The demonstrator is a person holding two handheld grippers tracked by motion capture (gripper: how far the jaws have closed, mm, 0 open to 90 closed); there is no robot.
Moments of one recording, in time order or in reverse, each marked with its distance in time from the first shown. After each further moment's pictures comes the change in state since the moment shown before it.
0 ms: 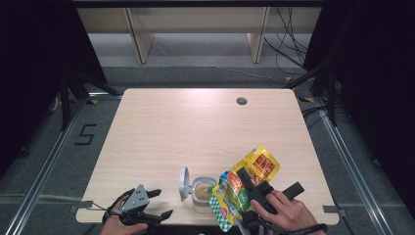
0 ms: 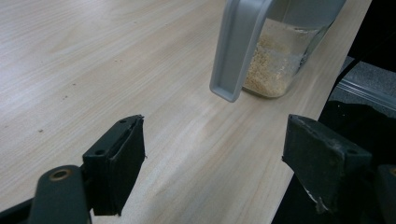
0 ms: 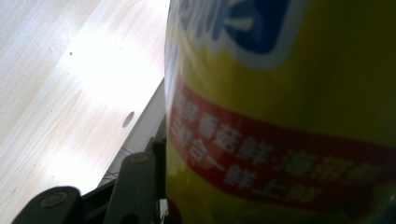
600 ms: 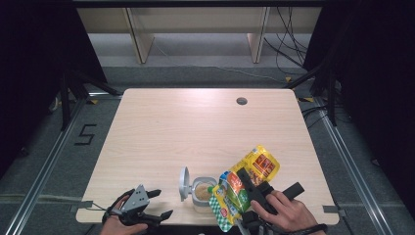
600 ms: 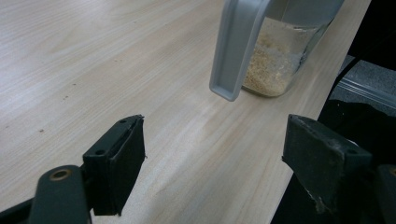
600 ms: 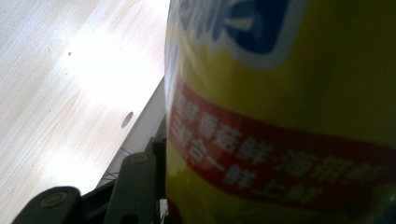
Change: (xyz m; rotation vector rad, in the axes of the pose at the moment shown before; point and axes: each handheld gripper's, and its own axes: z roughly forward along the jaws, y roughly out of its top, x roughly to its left) left arm 0.001 0.001 -0.001 0.004 0.001 0.035; right arm -0.001 0.000 -0.001 -0.001 -0.003 -0.003
